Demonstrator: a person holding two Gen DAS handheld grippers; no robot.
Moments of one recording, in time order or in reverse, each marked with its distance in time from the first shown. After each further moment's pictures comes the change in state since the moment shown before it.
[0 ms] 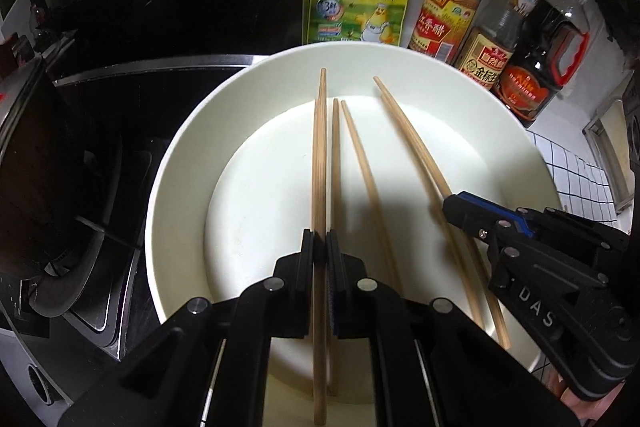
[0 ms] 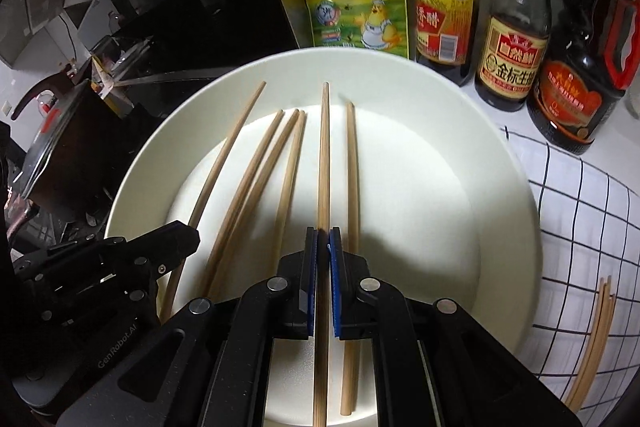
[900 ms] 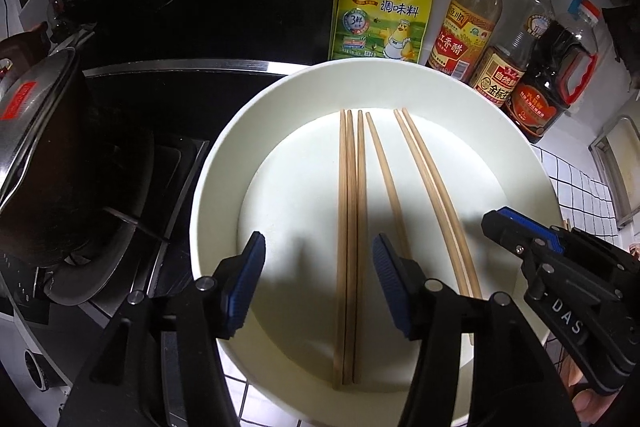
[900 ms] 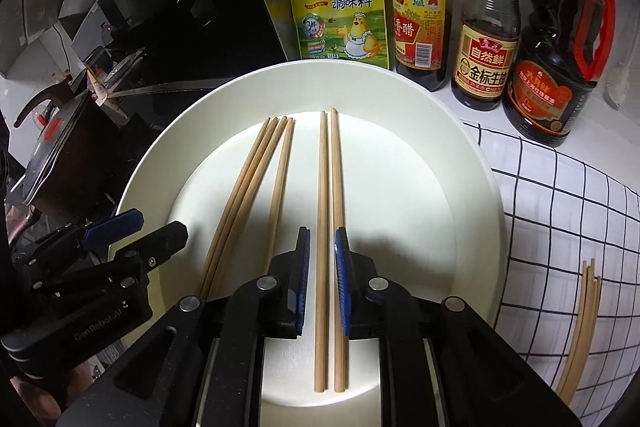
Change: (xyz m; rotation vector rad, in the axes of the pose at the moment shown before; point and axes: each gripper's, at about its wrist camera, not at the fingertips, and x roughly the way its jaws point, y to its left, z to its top) left arm -0.020 0.012 -0.001 -0.050 -0.022 0.038; right arm -0.029 -0.003 -0.010 0.021 -0.045 -0.030
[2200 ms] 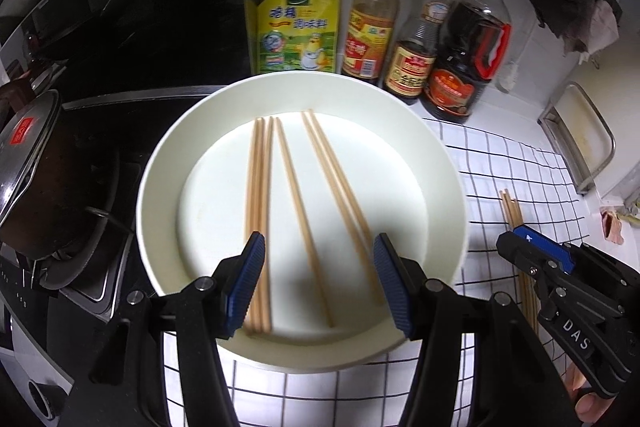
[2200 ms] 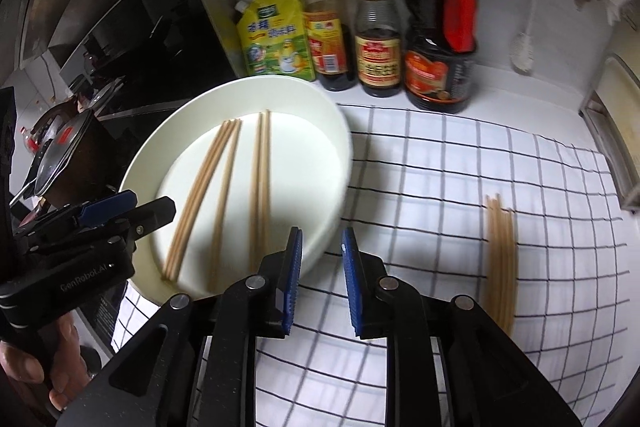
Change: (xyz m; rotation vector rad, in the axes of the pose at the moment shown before) left arm -0.051 -0.067 -0.028 0.114 -0.058 -0.094; right arm -0.098 -0.058 -0.062 0.101 -0.077 -0.097
